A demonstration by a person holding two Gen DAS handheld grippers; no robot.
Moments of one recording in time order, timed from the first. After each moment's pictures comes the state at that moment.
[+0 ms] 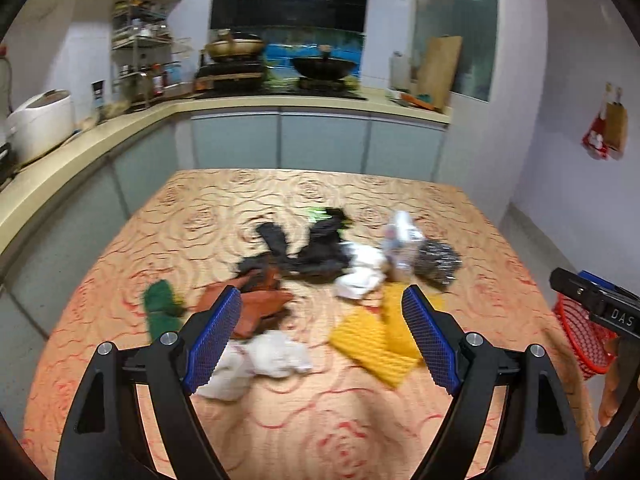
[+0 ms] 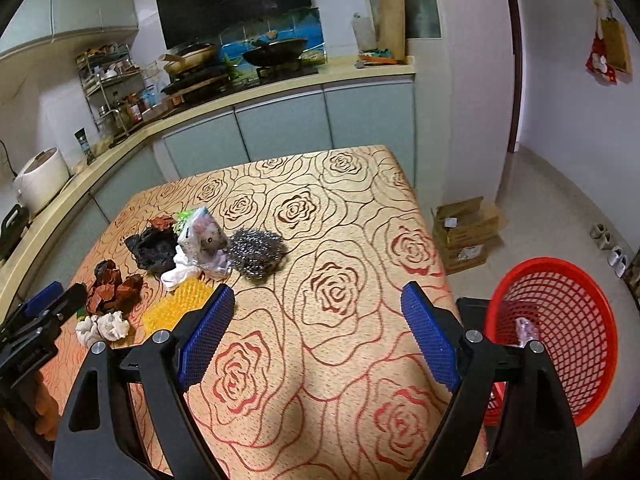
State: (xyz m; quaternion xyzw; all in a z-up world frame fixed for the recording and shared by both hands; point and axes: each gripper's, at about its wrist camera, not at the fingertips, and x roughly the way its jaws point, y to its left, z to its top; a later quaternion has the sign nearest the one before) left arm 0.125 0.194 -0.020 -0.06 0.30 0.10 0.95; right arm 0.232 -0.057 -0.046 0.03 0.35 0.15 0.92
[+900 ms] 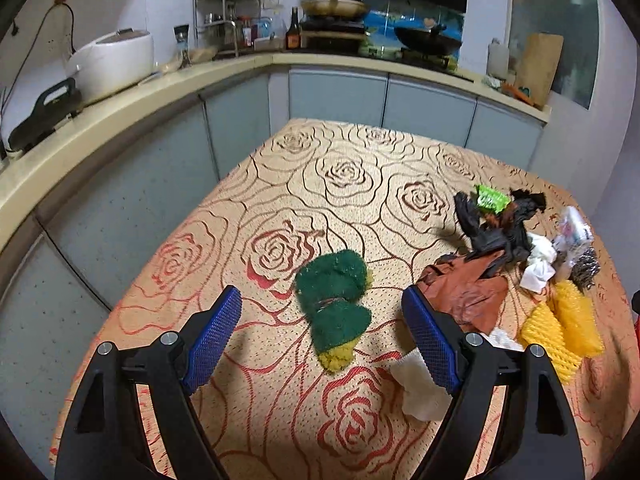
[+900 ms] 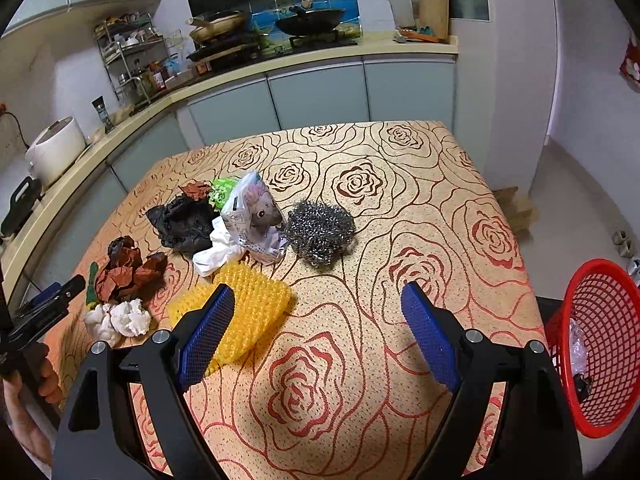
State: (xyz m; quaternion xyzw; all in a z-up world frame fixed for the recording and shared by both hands) left arm 0.125 0.322 -0.069 -0.10 0.35 0.22 0.90; right arm 0.249 0.006 -0.069 0.01 0.40 0.19 0.90
